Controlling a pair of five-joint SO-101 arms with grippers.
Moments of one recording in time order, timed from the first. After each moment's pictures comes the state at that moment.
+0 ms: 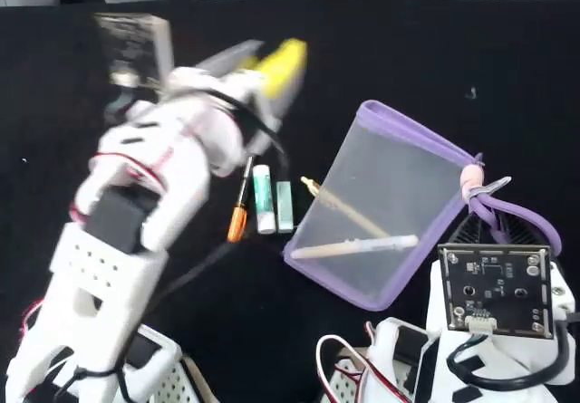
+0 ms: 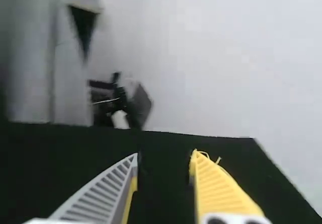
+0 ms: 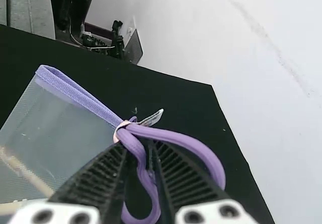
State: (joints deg) left arm 19.3 -40.9 14.5 41.9 21.9; right arm 22.5 -69.8 -4.7 99.6 28.6
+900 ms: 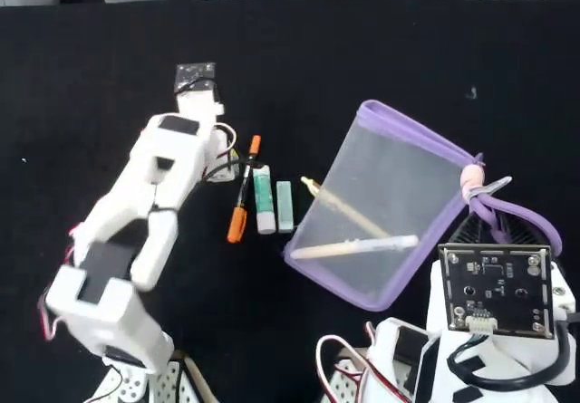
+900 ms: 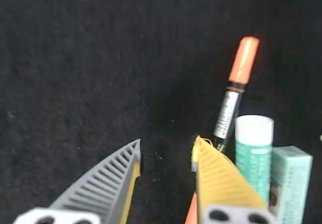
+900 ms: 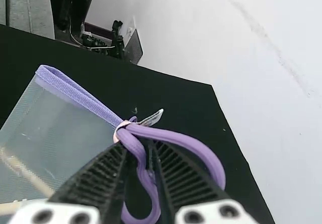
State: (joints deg) left arm 7.6 7.1 16.8 56.0 14.8; right arm 22.5 -69.8 -4.7 99.6 28.6
